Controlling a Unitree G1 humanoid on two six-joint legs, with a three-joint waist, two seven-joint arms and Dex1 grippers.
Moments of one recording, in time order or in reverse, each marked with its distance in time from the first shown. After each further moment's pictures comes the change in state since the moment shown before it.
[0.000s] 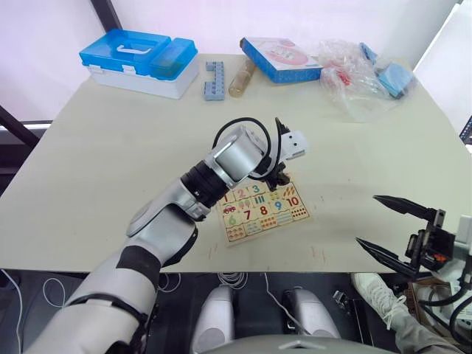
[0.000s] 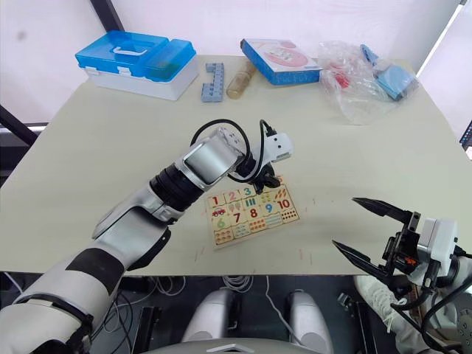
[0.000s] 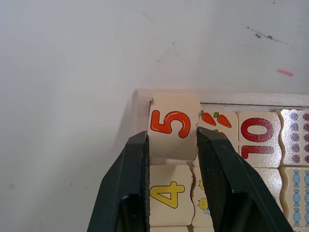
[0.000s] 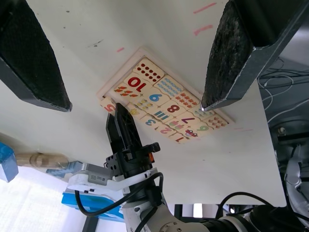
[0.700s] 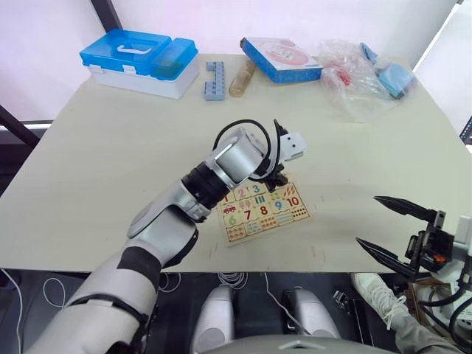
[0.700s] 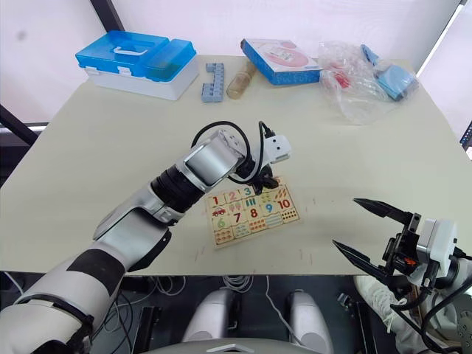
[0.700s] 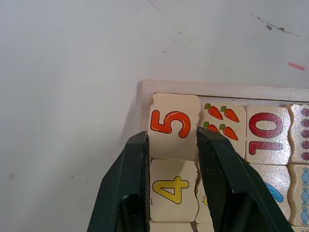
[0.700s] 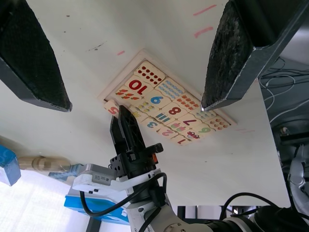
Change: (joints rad) left arm 0.003 -0.006 -0.004 0.000 0.009 0.018 0.012; right arm 0.011 0.004 0.001 -0.002 0.000 0.000 -0.008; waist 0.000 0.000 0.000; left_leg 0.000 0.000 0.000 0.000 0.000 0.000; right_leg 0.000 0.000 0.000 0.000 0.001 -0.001
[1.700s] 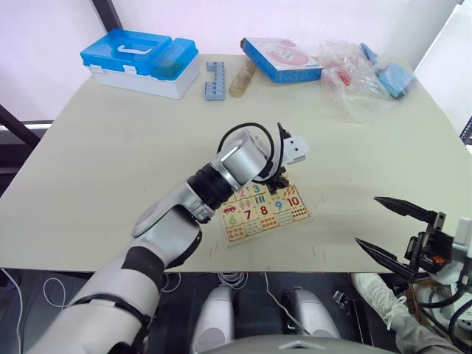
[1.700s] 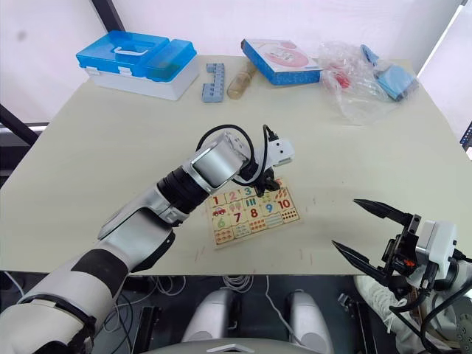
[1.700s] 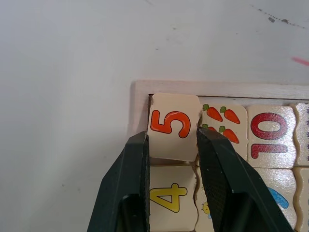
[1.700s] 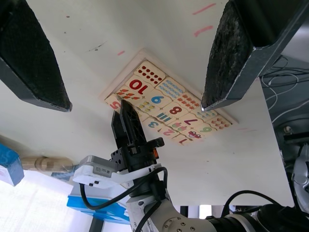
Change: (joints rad) left arm -0.004 -0.025 -0.022 0.049 0.030 -0.032 -0.006; right arm 0.018 0.007 0.001 -0.016 -0.006 -0.007 -0.016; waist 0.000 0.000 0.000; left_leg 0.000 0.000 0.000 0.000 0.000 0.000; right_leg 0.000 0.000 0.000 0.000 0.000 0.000
